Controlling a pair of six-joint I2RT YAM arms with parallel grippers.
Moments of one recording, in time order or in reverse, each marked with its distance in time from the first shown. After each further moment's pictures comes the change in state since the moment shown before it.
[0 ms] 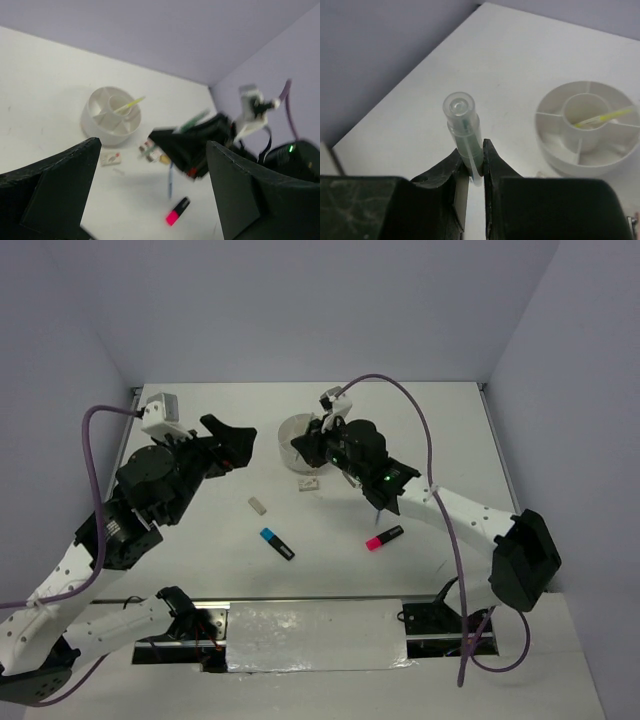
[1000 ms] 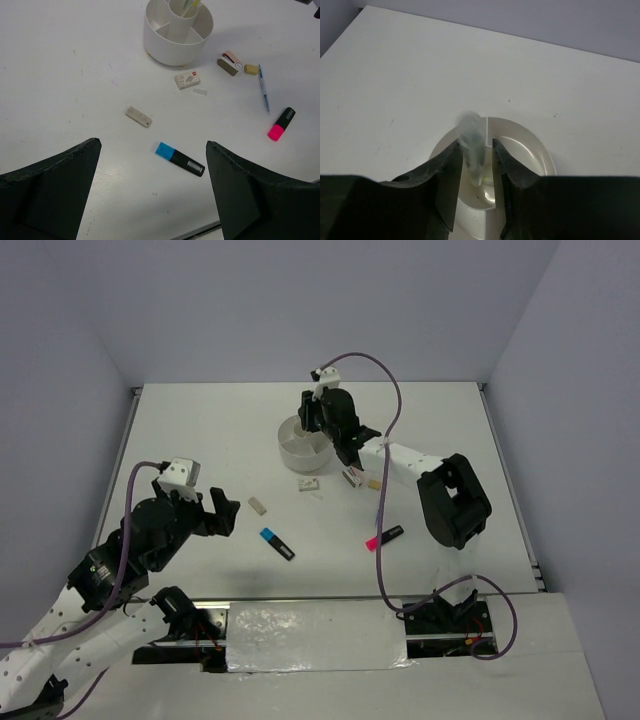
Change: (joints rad) left arm 0.016 -0.341 -0.388 -0.245 0.106 0.317; right arm -0.183 0.534 0.342 0.093 0.184 -0.103
